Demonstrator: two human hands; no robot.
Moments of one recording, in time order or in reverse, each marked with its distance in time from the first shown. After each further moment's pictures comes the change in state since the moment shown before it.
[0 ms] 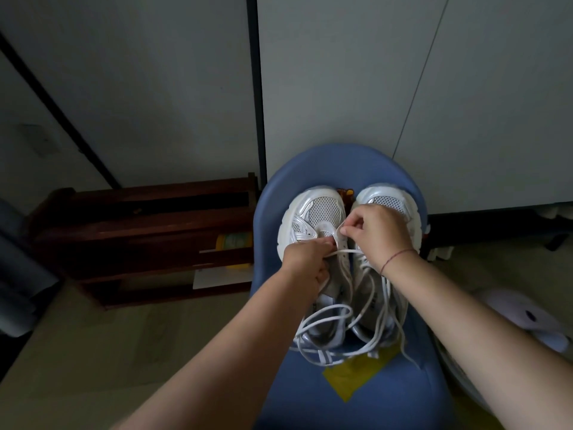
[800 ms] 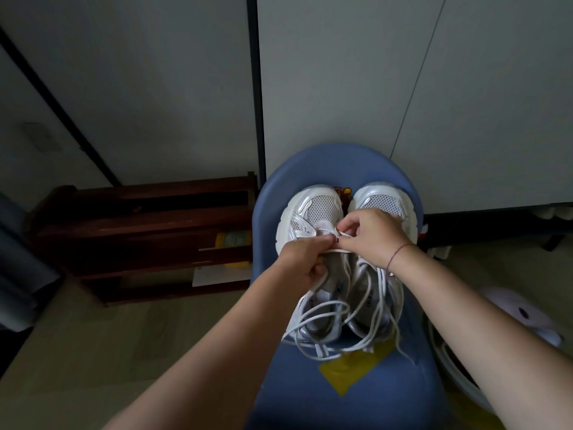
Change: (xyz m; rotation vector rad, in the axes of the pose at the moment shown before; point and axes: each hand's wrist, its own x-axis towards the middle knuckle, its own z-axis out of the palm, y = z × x) left_hand 0.008 0.001 -0.006 0.031 -0.105 -0.025; right_hand -0.005 -0.009 -0.013 -0.025 -0.227 0.062
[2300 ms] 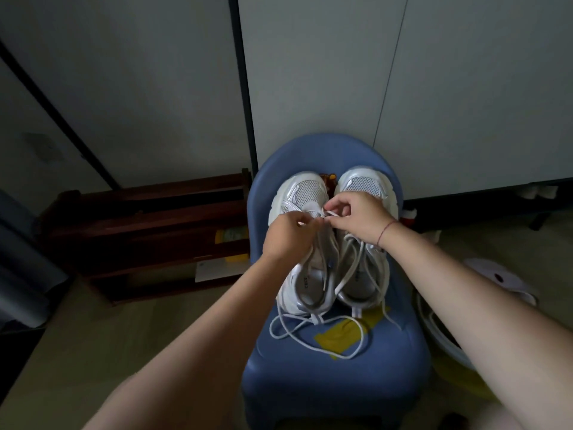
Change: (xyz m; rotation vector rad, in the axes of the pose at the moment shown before) left_hand -0.027 -0.002 -0.010 0.946 0.247 0.591; right_hand -0.003 0.024 0.007 0.234 0.039 -0.143
